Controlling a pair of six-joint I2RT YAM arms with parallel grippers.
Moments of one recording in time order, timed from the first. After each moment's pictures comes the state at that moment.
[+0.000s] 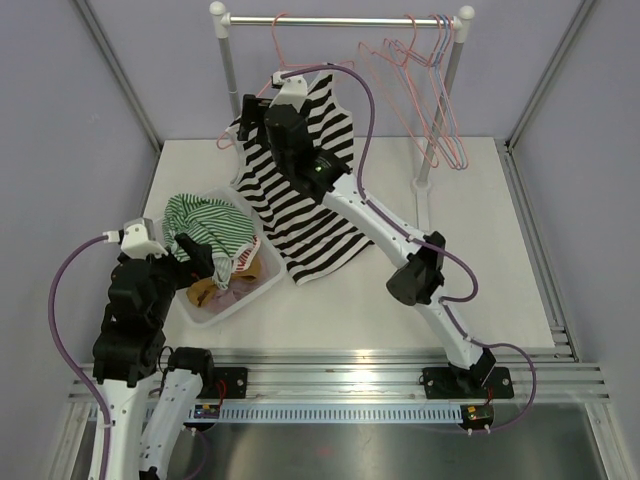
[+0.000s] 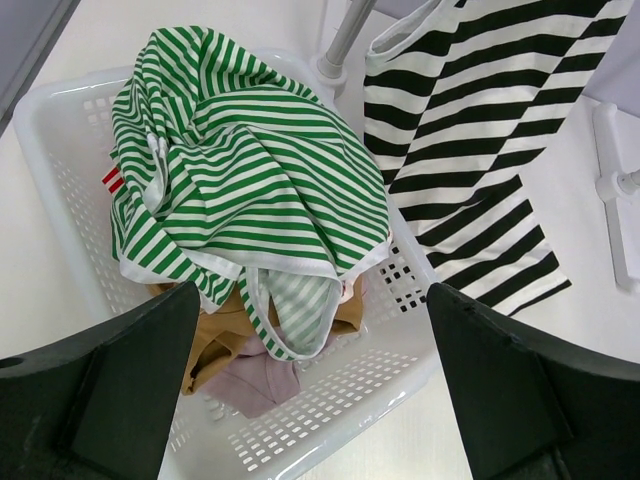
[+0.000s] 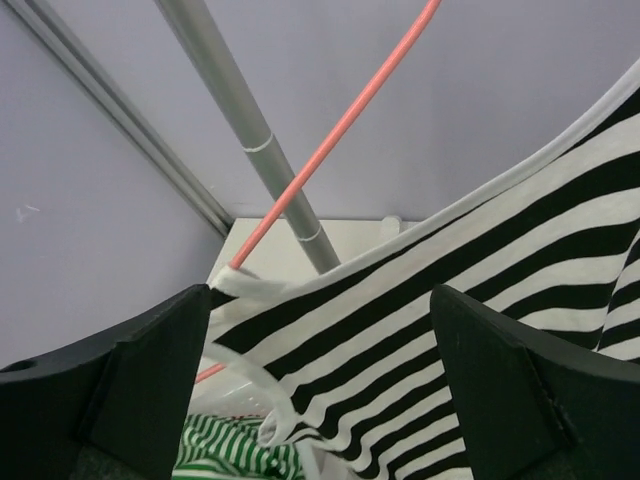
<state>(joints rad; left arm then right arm) -0.10 0.41 0.85 -0.73 -0.11 -0.37 0.88 2.32 2.60 -0.31 0.56 0.39</state>
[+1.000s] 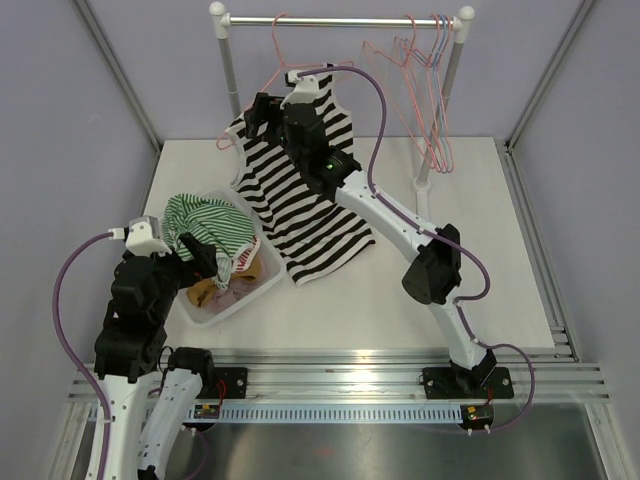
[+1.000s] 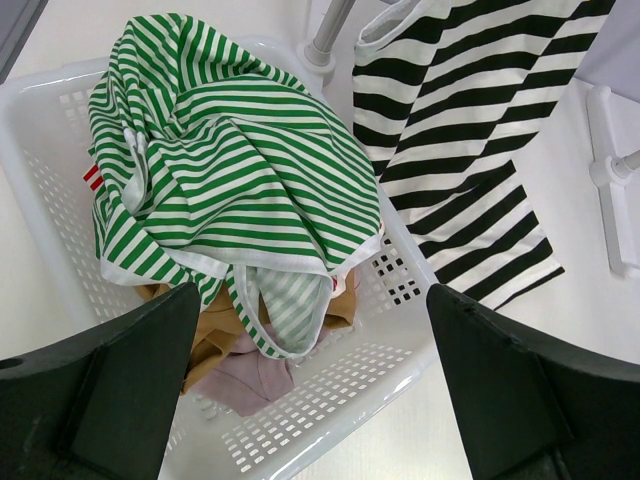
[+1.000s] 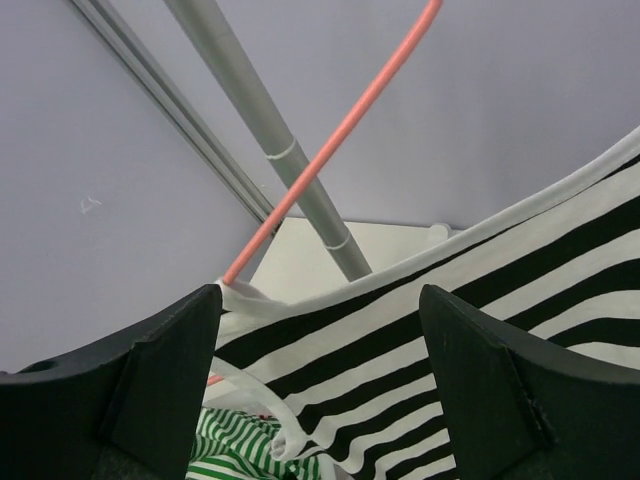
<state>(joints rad) -0.11 0.44 0.84 -0.73 -0.08 -0.37 0.82 2.25 2.36 -0.09 0.37 0.42</state>
